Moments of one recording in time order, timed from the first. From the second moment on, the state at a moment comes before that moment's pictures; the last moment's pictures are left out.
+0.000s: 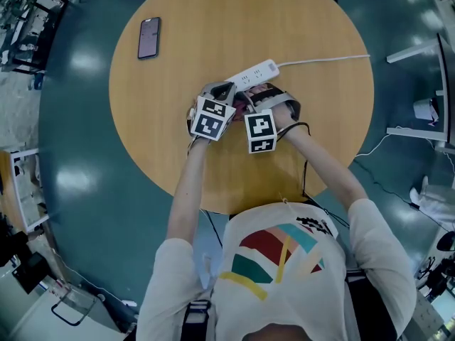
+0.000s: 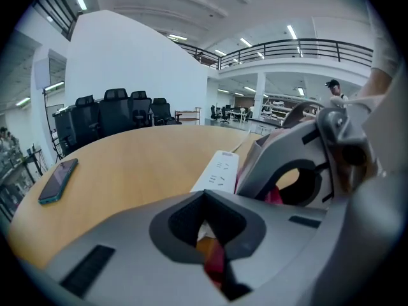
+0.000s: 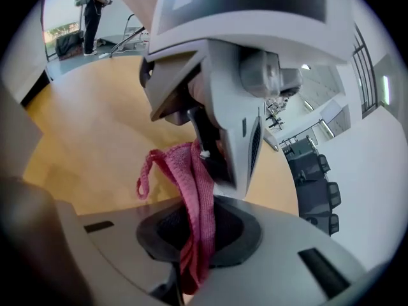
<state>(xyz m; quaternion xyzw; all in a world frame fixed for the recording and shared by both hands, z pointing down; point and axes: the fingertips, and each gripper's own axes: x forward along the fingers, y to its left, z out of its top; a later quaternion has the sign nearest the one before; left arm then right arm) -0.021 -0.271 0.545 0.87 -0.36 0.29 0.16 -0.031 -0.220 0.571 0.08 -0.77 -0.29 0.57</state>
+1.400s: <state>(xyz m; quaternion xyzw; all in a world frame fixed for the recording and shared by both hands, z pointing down) -0.005 -0.249 0.533 0.84 -0.45 0.28 0.11 0.094 -0.319 0.509 0.14 -0.79 -0.24 0.54</state>
